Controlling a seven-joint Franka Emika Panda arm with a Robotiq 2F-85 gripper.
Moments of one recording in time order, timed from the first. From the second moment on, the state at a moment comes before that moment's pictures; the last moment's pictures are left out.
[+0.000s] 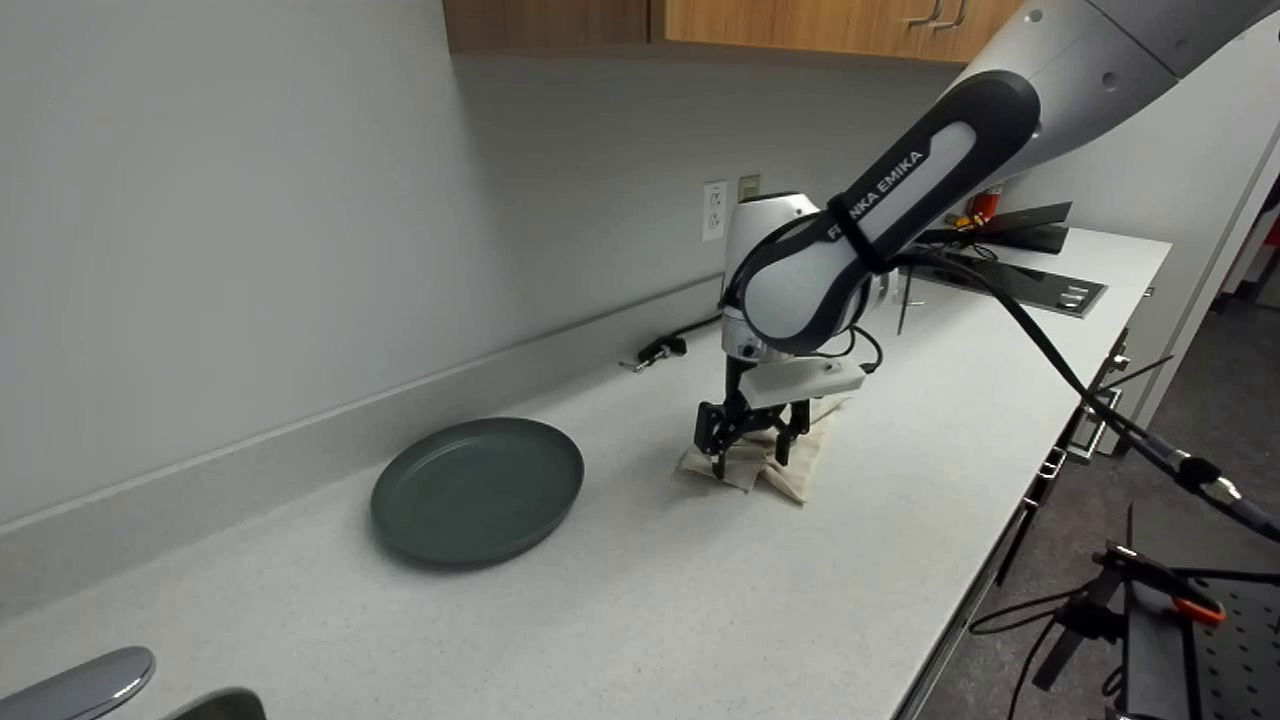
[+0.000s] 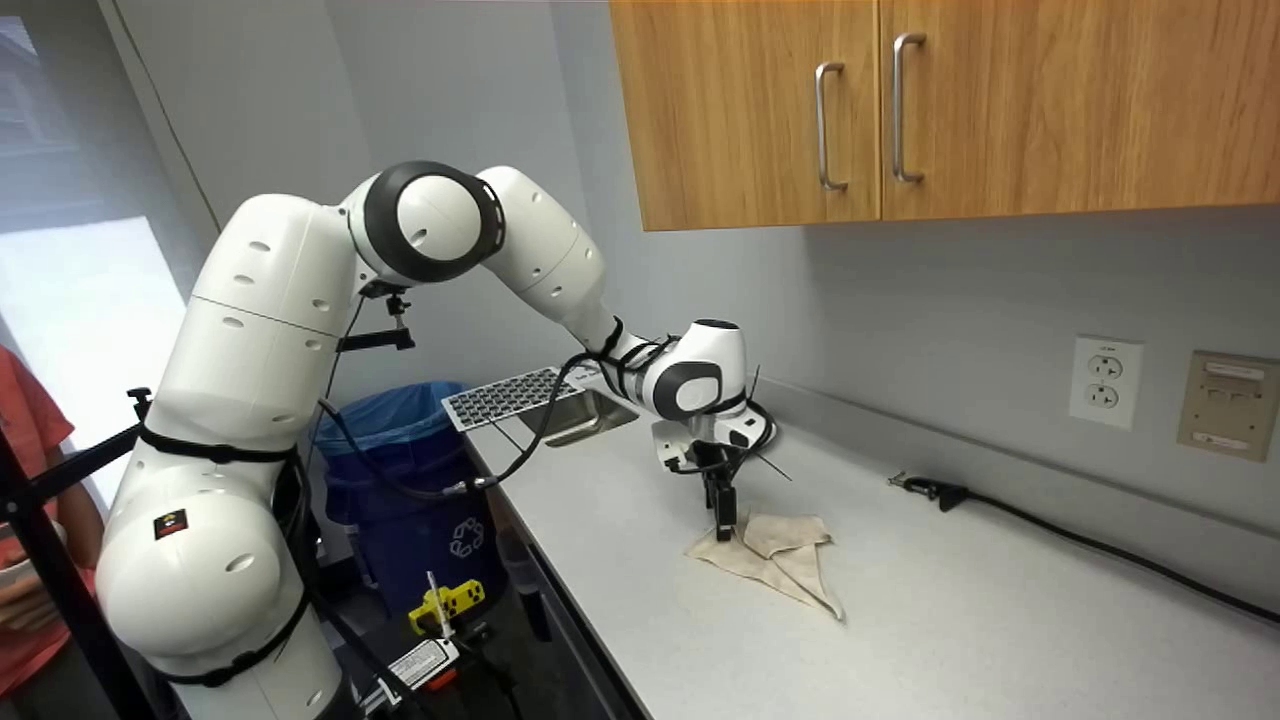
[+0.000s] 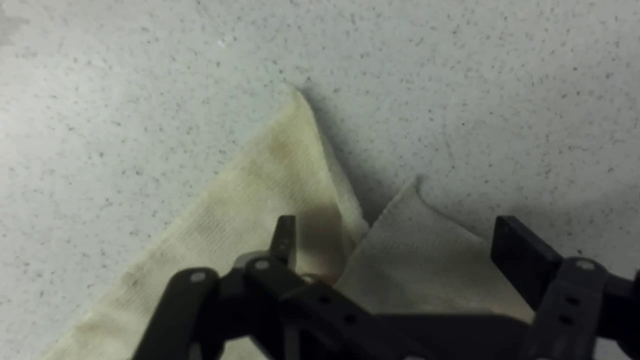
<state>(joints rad) 0.11 0.60 -0.07 -1.92 0.15 2.44 0.49</state>
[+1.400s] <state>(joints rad) 0.11 0.65 -0.06 -1.85 0.22 2.49 0.49</state>
